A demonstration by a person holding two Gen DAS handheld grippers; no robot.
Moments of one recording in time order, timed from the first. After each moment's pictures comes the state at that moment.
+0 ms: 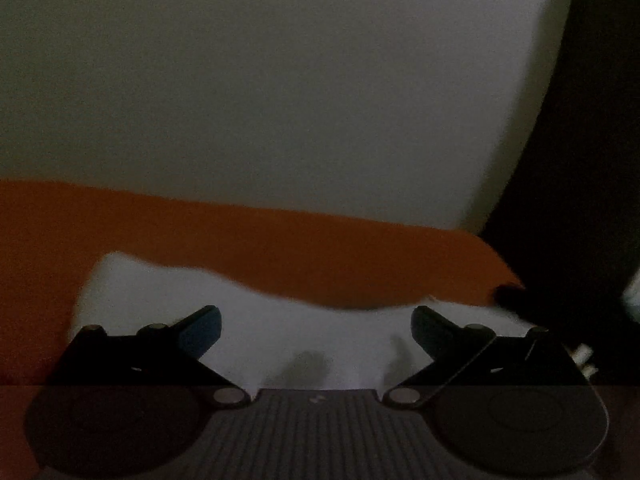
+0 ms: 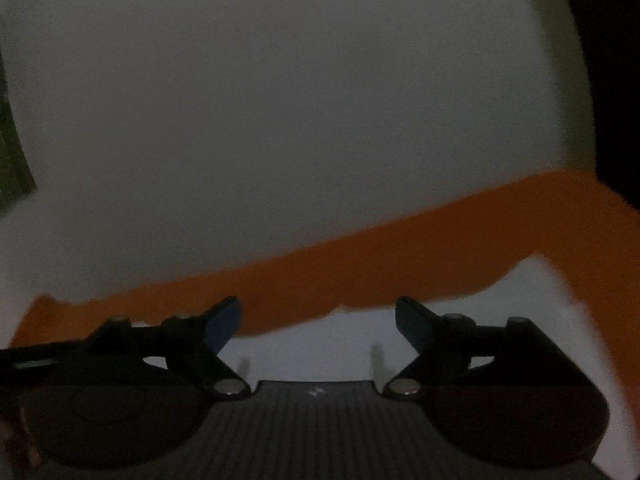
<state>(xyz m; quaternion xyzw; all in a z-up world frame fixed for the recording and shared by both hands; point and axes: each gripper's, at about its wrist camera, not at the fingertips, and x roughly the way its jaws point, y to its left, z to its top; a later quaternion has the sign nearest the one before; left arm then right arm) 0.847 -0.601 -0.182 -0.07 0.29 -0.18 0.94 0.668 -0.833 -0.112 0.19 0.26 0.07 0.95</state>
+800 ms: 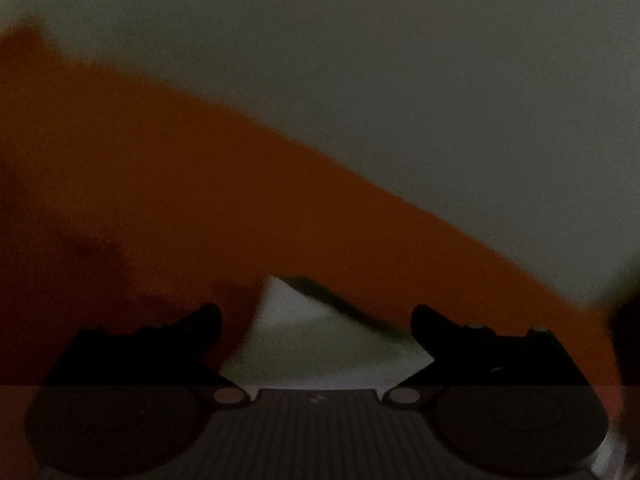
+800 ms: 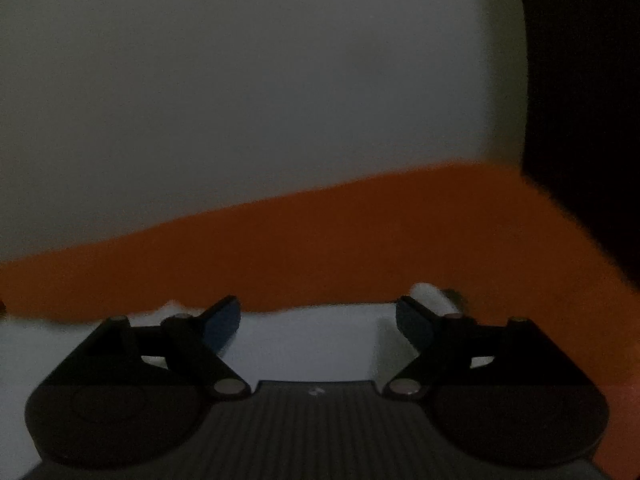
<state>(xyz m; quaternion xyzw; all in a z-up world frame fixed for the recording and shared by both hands) 0.874 -0.498 -0.189 -0.16 0.36 0.02 0.92 0.689 -0.880 -0.153 0.09 0.28 -0.06 0.95</state>
